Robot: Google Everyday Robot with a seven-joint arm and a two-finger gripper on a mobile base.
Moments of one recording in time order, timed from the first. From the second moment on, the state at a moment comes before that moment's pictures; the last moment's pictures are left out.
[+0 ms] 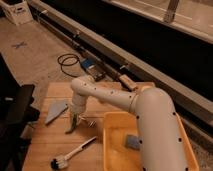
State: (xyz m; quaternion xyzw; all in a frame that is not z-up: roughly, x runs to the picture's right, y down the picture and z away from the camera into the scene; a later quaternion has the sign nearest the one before) arm -0.183 0.189 0.846 -0.27 -0.44 -0.52 0.68
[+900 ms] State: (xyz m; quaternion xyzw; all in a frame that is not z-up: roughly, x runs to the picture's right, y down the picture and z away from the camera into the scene) arm -0.173 0.171 0.841 -0.23 -0.44 -0.51 0.71
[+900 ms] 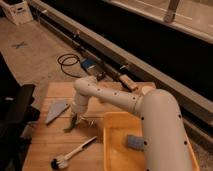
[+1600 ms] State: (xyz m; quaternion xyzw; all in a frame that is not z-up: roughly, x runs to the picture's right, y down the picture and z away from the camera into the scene) arm -0.082 0.087 0.795 -0.16 -0.36 -0.41 0.82
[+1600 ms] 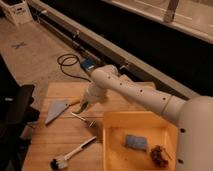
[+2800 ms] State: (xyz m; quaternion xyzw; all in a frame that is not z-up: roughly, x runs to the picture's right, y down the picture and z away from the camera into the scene) arm 0.023 0.042 0.781 -0.14 -0.26 -0.35 0.89
